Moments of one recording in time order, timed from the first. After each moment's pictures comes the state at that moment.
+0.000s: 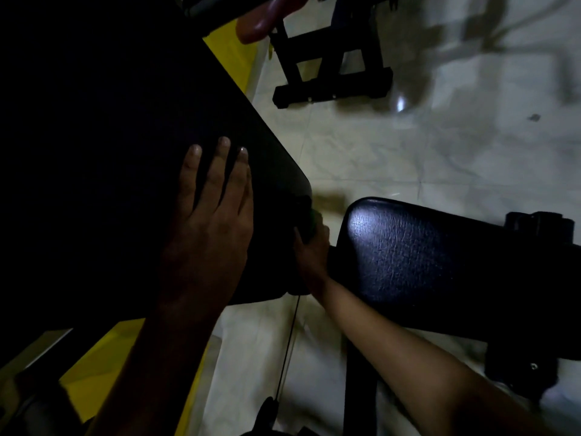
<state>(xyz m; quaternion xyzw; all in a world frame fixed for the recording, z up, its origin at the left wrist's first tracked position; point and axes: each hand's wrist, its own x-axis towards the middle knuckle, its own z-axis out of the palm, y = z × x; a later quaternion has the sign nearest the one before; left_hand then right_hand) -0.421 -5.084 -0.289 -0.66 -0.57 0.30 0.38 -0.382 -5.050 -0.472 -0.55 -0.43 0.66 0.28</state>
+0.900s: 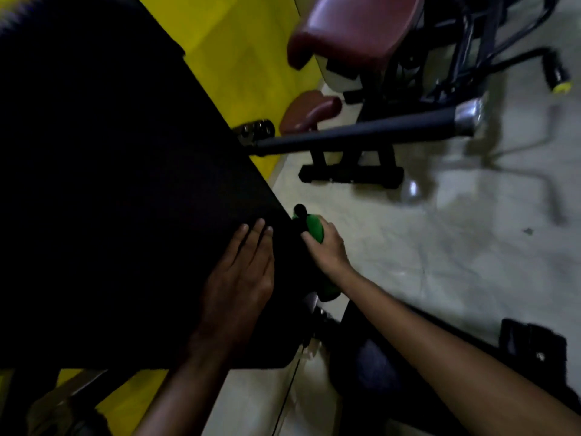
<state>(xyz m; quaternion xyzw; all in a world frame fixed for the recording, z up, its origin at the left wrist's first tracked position) -0.403 -5.056 -0.224 -0.69 -0.64 0.20 0.27 -0.349 -4.919 -0.354 -0.39 -0.58 0.66 0.28</state>
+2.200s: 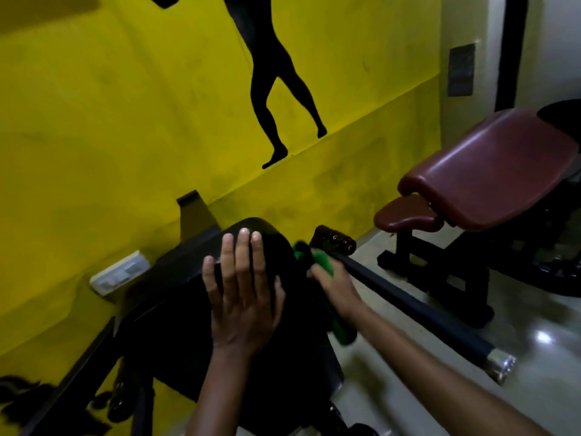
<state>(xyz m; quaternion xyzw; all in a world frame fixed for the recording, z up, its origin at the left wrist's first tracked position) -0.374 -4.996 -0.088 -0.29 -0.78 0.11 0.55 -0.349 -4.838 -0.135 -0.06 -0.64 0.74 0.19</state>
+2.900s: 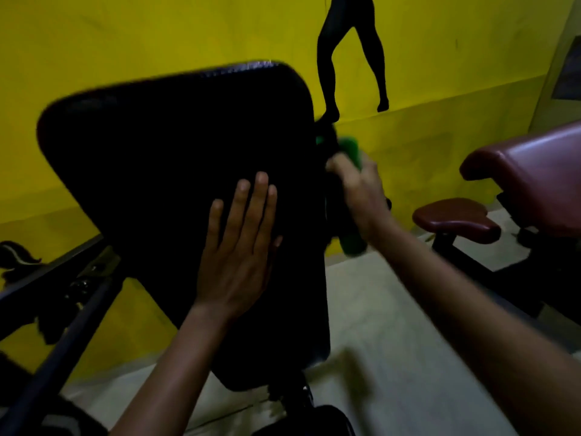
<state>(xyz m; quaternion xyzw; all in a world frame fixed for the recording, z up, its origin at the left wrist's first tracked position) -0.377 -5.014 -0.206 -0.25 -0.78 0.14 0.55 -0.368 -4.828 -0.150 0.11 -0.64 0.71 0.27</state>
